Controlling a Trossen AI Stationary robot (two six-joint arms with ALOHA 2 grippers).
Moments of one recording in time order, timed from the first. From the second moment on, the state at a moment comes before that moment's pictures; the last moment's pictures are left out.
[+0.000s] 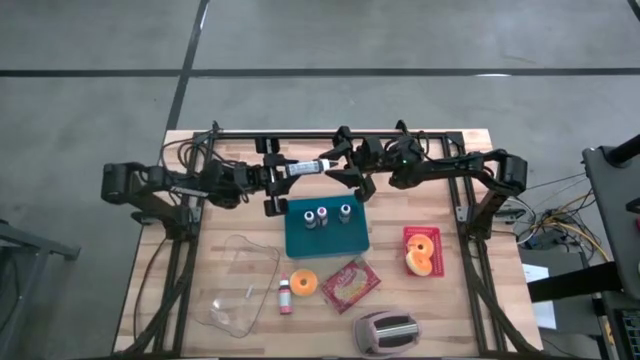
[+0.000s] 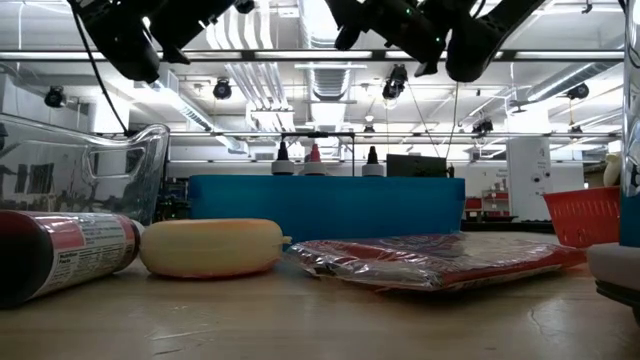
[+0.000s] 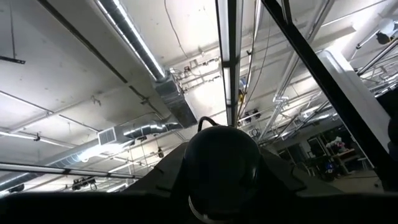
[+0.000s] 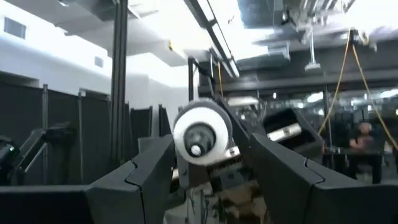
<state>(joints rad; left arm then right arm) 0.19 1.47 0.63 1.56 0.28 0.25 -0.31 1.70 0.96 1.32 -0.56 0.37</state>
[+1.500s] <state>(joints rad) 0.23 1.45 0.62 1.46 0.27 0.19 -0.33 1.51 0.96 0.78 -0.57 0.04</state>
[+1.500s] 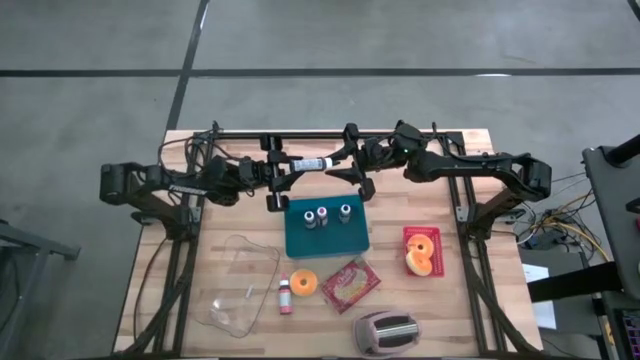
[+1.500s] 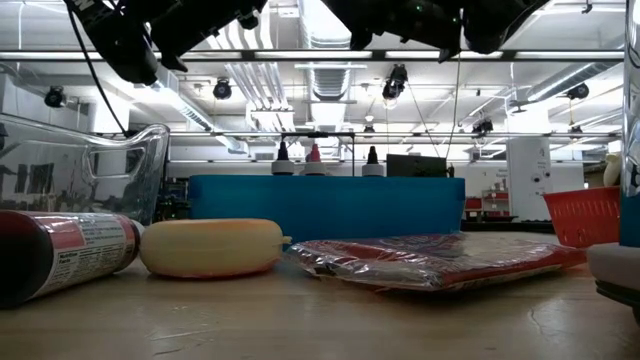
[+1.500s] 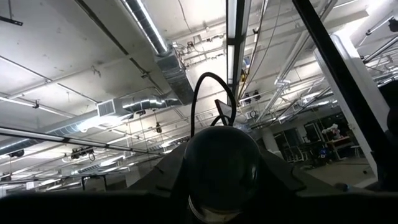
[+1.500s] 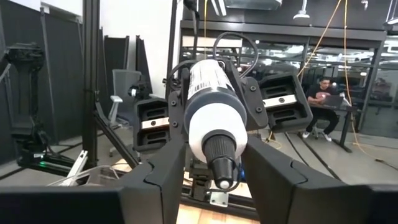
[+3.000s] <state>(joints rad) 0.25 1.45 0.62 1.43 0.27 0.17 -0.33 1.51 0.99 0.75 -0.63 0.02</state>
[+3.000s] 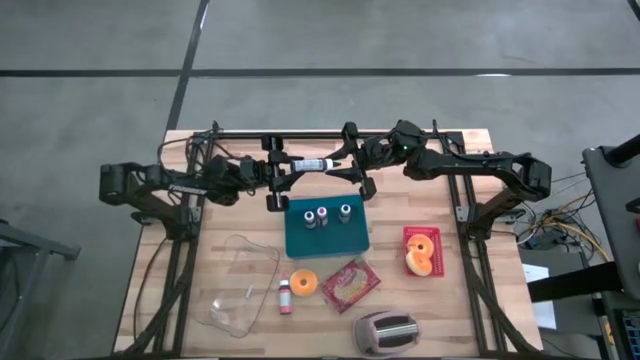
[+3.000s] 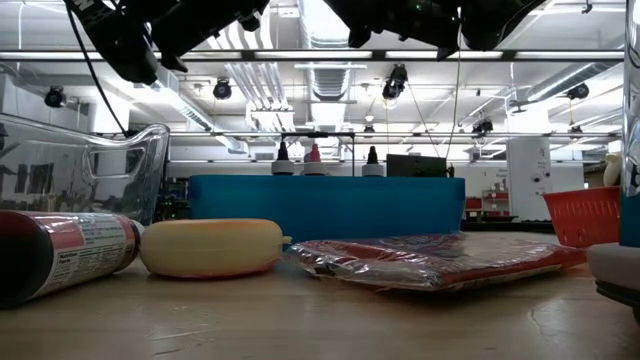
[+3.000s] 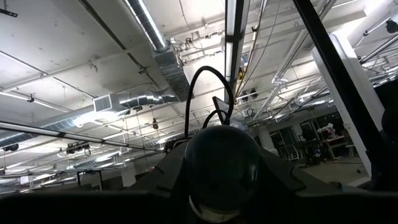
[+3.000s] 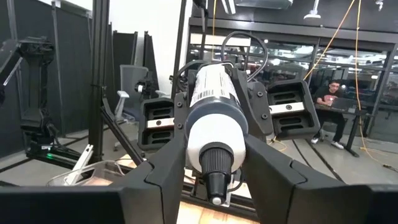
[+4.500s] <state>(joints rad) 0.26 1.45 0.62 1.43 0.27 0.16 -0.33 1.51 1.06 0.61 -0.63 -0.03</state>
